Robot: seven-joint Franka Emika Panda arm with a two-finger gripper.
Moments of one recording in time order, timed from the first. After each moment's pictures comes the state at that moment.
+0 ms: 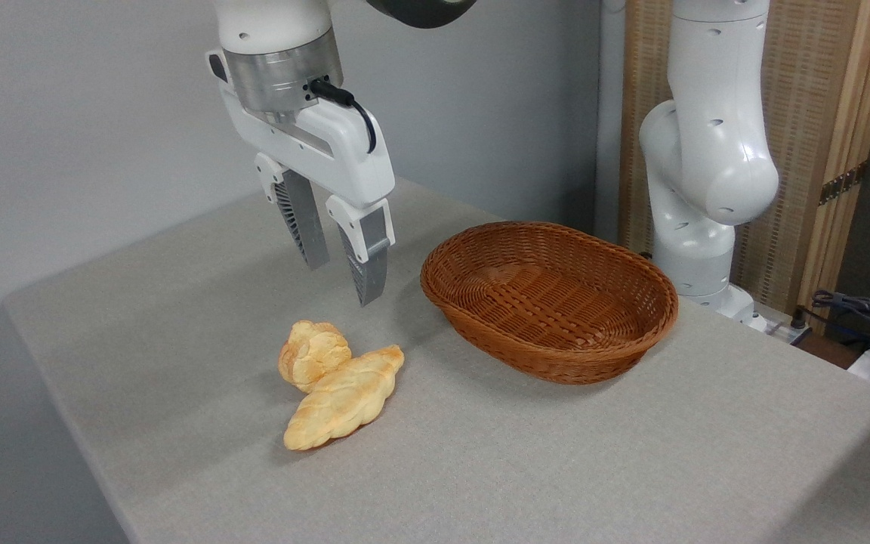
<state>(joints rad) -0.53 0.00 0.47 -1.67 -0.10 1.61 0.68</state>
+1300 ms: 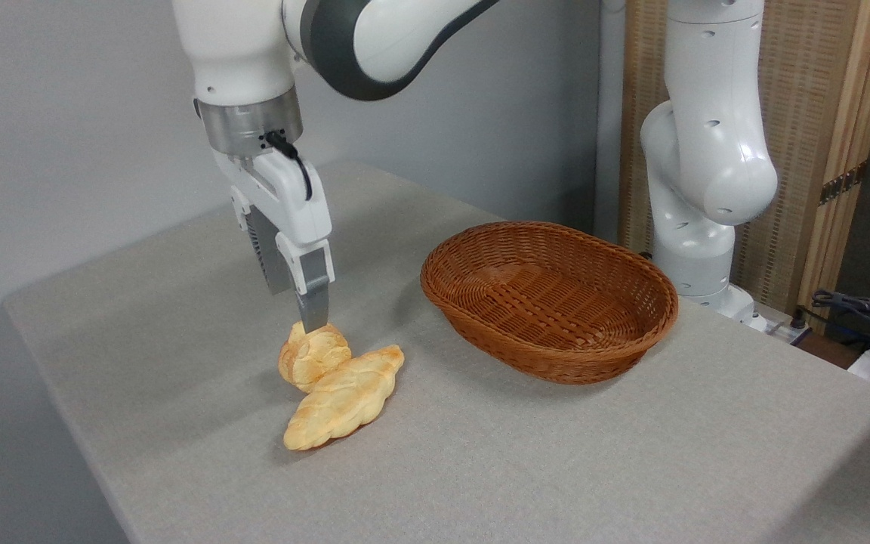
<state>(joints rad) -0.55 0.04 0.34 -1.81 -0.09 1.88 0.69</state>
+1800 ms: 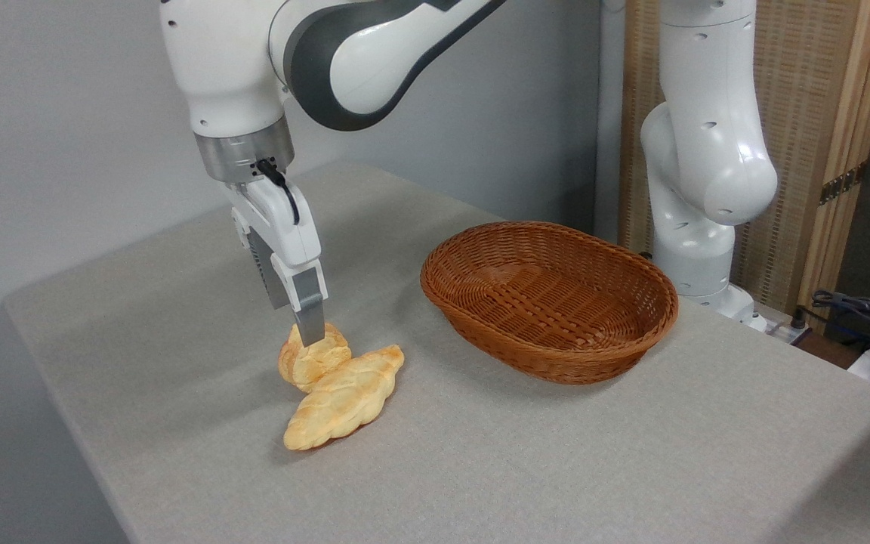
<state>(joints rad) -0.55 0.08 0.31 -1.82 -0.09 1.90 0.69</state>
